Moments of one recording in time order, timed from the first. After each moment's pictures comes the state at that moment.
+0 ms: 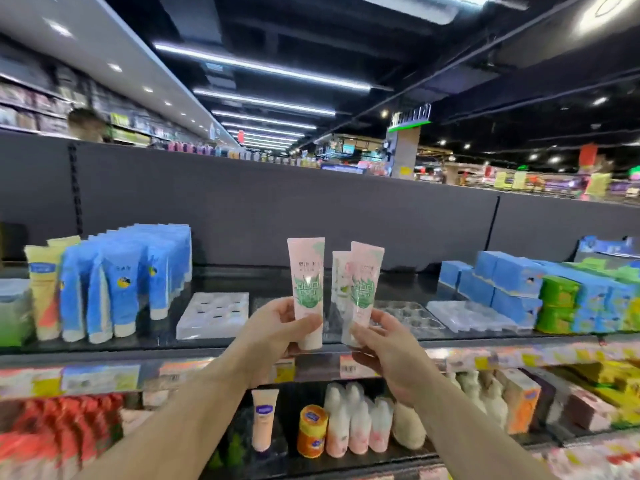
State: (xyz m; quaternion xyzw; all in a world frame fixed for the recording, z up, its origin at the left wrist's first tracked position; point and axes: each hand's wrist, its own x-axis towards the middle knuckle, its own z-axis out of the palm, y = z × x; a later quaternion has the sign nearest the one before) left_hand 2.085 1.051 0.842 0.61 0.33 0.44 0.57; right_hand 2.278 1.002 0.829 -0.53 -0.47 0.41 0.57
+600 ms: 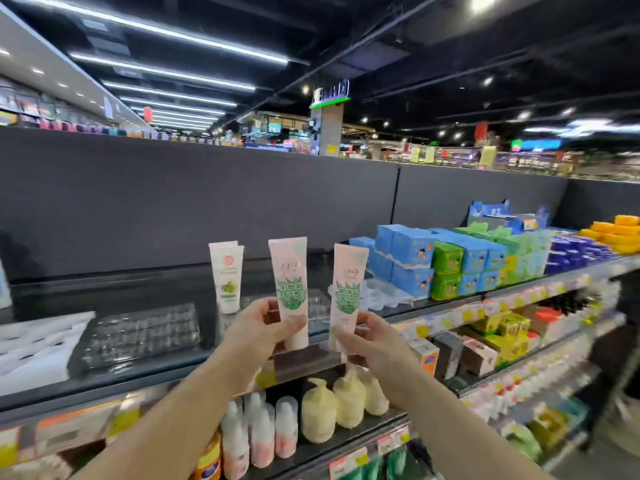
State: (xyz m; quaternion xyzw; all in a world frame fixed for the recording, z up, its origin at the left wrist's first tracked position) left_hand 2.262 1.068 0.828 0.64 0.32 0.38 0.59; right_hand 2.432 0.969 0.814 -0.60 -0.42 0.34 0.59
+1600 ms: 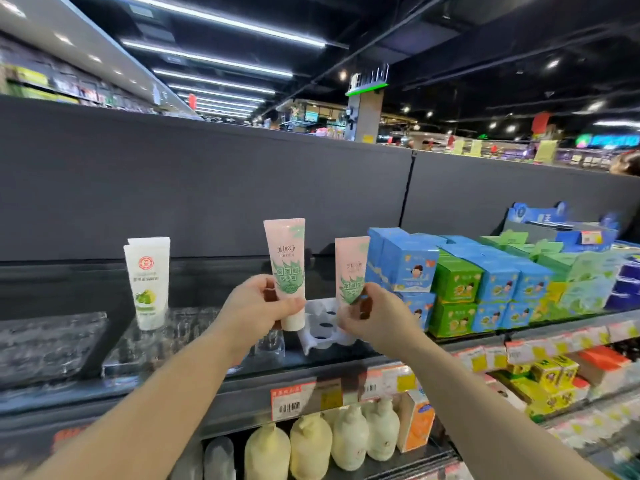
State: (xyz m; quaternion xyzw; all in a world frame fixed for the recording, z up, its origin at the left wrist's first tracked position) left_hand 2.409 1.127 0.840 0.64 0.37 0.41 0.53; right_hand 2.605 1.056 0.840 -0.72 -0.60 0.08 0.34
